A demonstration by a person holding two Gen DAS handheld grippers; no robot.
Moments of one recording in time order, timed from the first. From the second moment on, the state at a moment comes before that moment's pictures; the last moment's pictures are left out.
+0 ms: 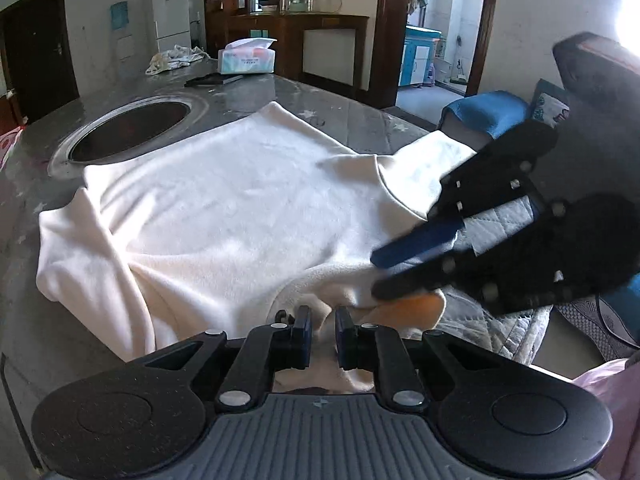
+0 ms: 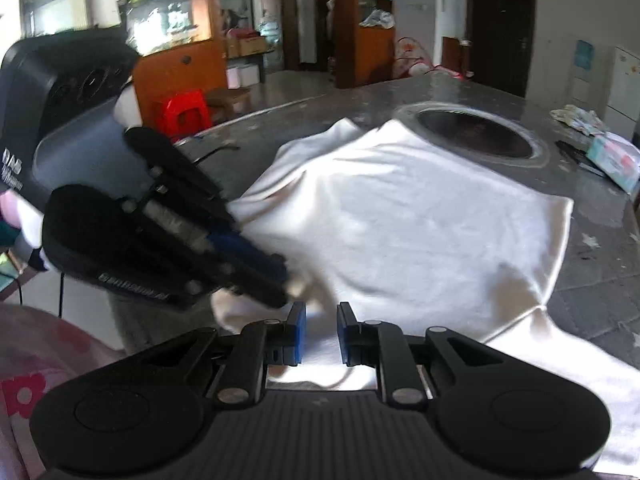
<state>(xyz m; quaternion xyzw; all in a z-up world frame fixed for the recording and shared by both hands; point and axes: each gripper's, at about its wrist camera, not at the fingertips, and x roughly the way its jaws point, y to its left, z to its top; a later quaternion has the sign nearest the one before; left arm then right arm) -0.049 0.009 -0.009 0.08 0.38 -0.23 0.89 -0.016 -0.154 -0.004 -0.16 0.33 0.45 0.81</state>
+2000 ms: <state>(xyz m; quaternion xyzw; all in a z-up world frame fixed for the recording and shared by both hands) 0.076 0.087 0.036 -0.06 0.37 0.05 0.93 0.132 -0.137 -0.001 -0.16 0.34 0.34 0.86</state>
